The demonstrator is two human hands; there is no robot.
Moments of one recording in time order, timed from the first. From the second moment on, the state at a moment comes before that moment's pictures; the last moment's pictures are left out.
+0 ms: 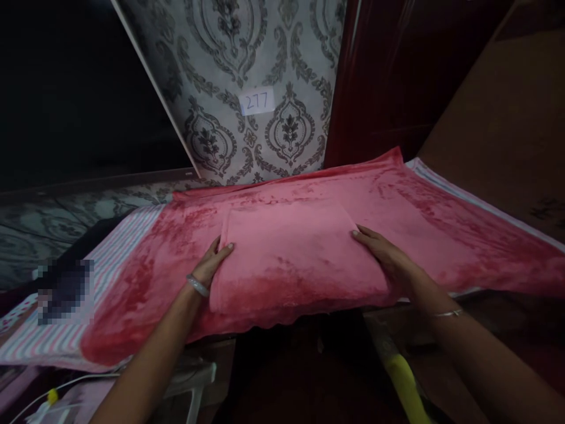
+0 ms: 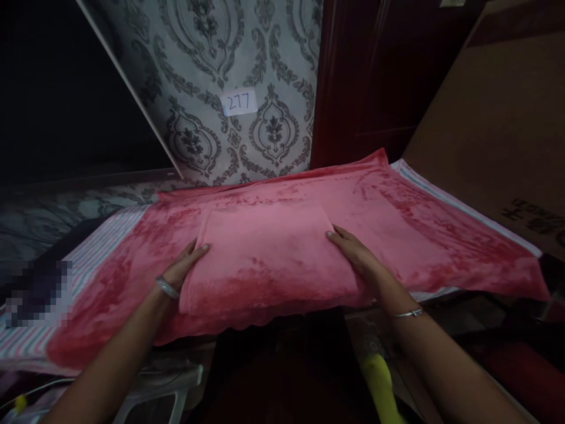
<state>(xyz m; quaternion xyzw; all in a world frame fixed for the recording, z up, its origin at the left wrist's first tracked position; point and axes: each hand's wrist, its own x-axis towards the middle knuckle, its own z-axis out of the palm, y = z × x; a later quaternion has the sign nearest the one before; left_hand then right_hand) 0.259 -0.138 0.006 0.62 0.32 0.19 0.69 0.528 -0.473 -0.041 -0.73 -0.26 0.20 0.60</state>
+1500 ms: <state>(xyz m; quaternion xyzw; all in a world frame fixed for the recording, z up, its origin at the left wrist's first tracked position) 0.372 -0.040 -0.015 0.99 0.06 0.00 0.10 0.366 -0.273 -0.019 -0.51 -0.83 0.14 0.17</state>
